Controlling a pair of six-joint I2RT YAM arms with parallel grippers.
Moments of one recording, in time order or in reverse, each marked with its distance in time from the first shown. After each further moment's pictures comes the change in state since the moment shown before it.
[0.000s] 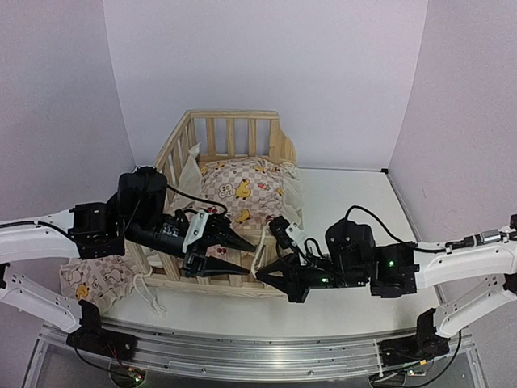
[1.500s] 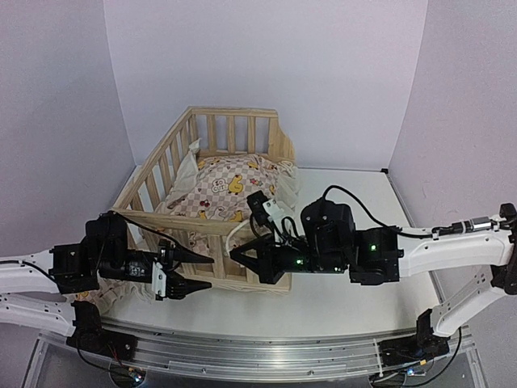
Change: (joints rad) left arm 0.045 -0.361 -0.432 0.117 -0.200 0.474; right arm 0.037 0.139 0.250 -0.045 0.068 0.101
